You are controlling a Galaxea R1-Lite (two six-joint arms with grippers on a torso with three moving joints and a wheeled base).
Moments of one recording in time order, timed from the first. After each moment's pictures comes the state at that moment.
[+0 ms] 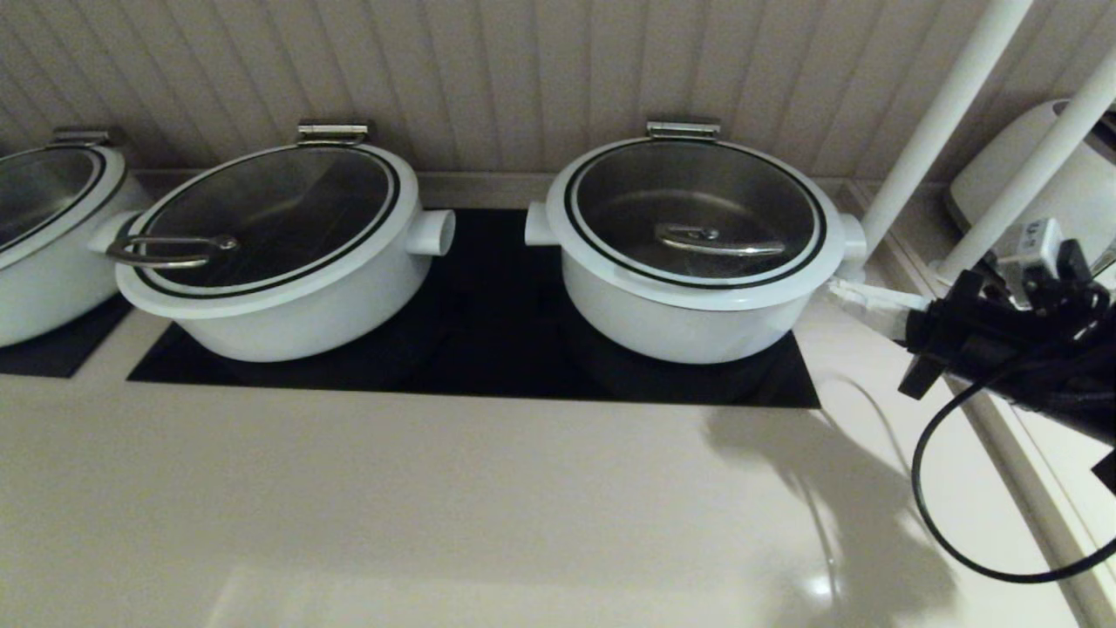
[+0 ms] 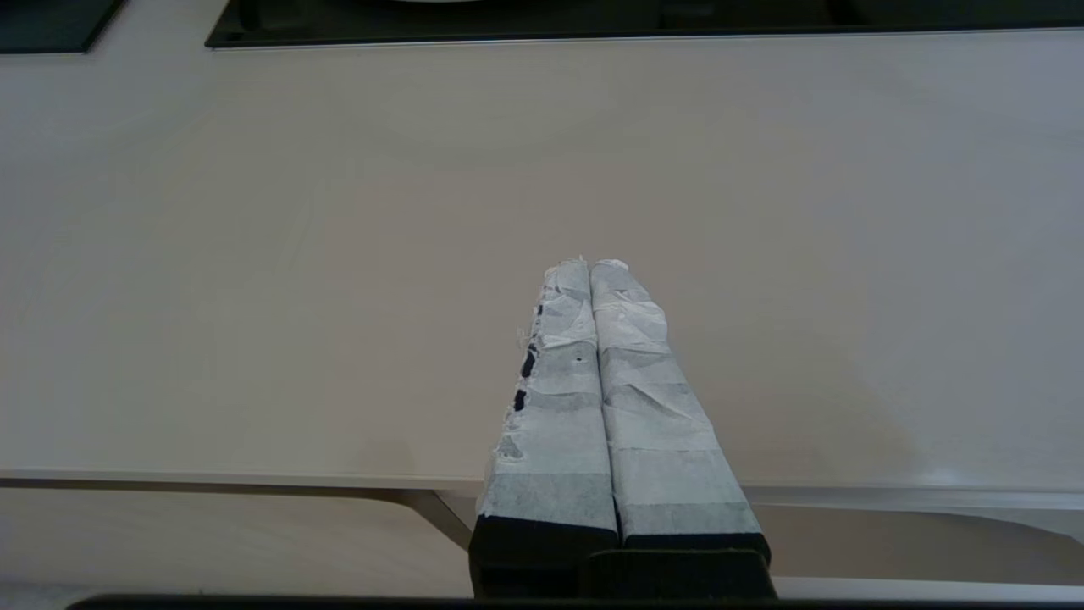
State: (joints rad) left arm -0.01 0.00 0.00 0.00 -0.01 0.03; right arm 0.02 1.66 -0.53 -1.31 0.76 -0.21
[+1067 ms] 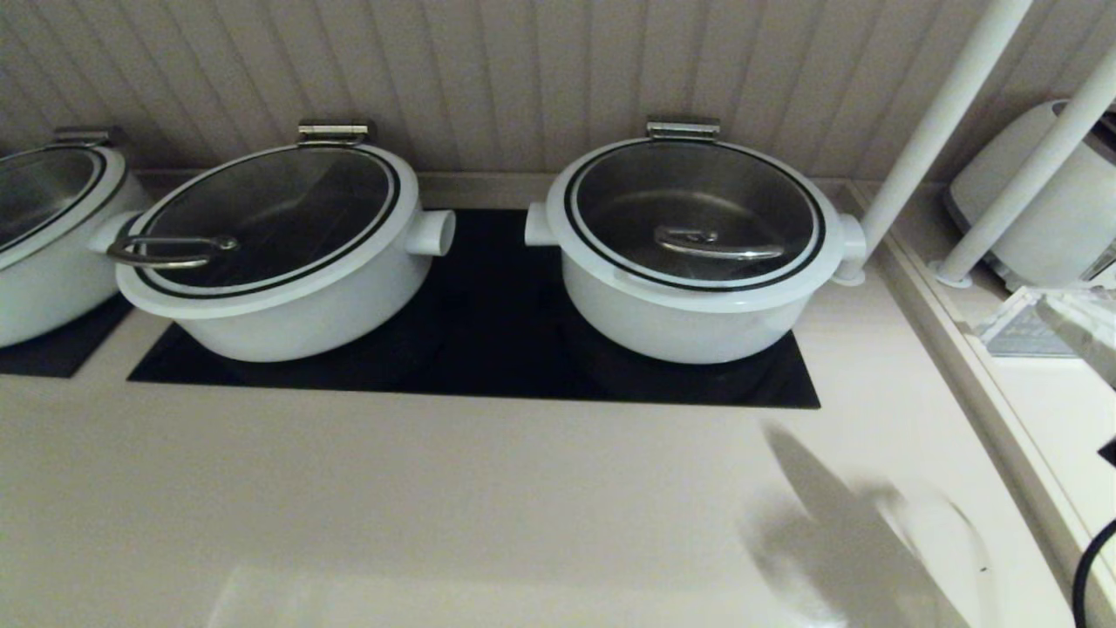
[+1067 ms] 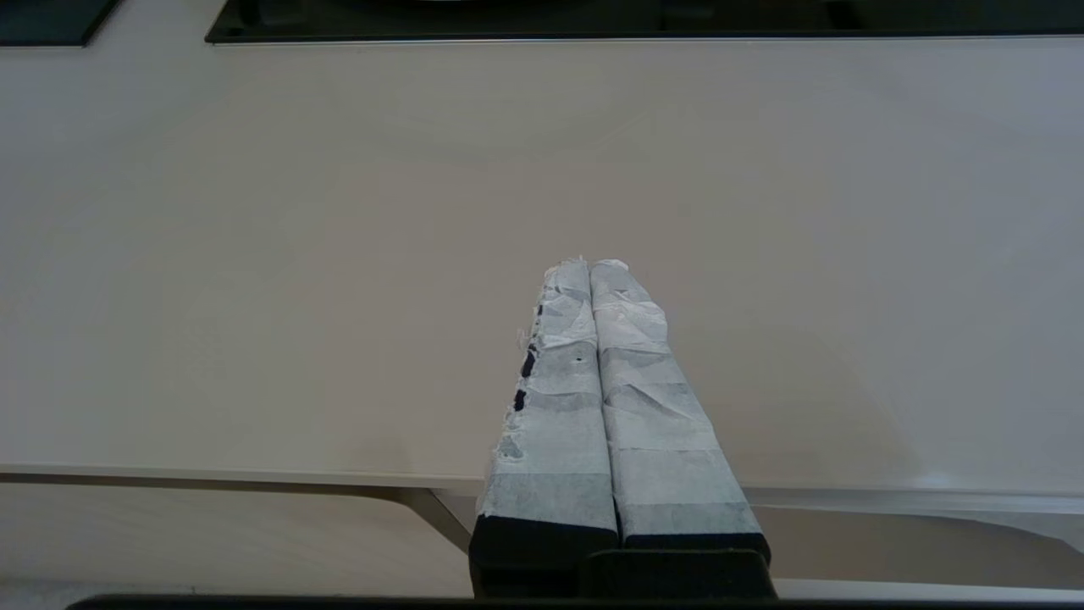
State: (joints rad) left arm -0.01 0.00 0.00 0.00 0.00 0.02; right arm -0.16 1.18 -0.18 -1.31 0.55 -0.12
